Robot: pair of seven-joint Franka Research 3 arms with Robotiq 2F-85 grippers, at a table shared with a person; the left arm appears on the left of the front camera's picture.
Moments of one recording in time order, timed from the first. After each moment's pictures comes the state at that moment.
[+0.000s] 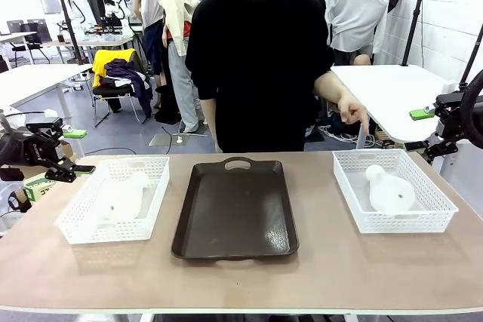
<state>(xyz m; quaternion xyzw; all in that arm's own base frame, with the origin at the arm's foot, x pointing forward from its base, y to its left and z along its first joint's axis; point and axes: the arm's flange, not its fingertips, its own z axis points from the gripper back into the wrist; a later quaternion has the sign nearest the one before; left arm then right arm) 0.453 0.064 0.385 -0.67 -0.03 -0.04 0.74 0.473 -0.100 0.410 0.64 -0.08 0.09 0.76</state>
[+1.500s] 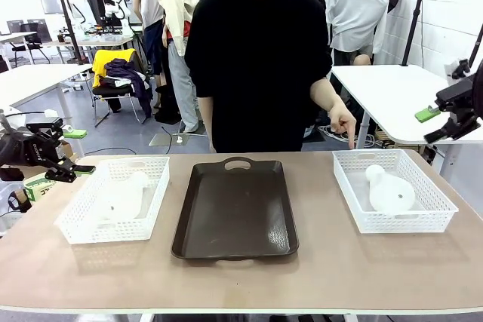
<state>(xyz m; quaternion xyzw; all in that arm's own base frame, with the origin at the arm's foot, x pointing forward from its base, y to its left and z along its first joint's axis) 0.453 0.063 0.384 -0.67 -0.03 -0.04 0.74 0.485 -0.101 0.489 0.40 -0.10 0.16 0.90</state>
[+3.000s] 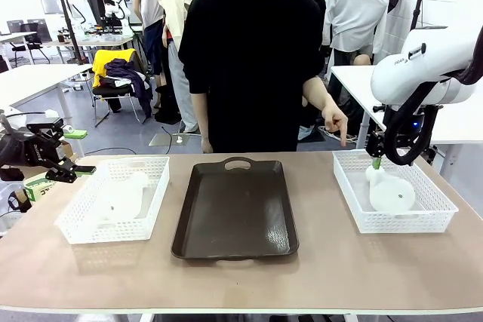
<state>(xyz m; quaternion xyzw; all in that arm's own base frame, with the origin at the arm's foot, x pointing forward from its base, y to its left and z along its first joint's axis) 0.453 0.063 0.384 -0.67 -0.03 -0.04 0.74 0.575 0.017 0.393 0.00 -0.04 0.06 1.00</state>
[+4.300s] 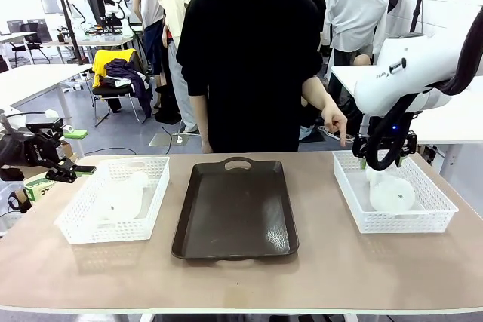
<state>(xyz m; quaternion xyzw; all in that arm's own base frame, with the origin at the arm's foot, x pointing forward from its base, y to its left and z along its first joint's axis) 0.453 0.063 0.384 -0.67 -0.03 -0.04 0.74 0.588 0.054 0.377 -0.03 -0.05 -0.03 1.00</state>
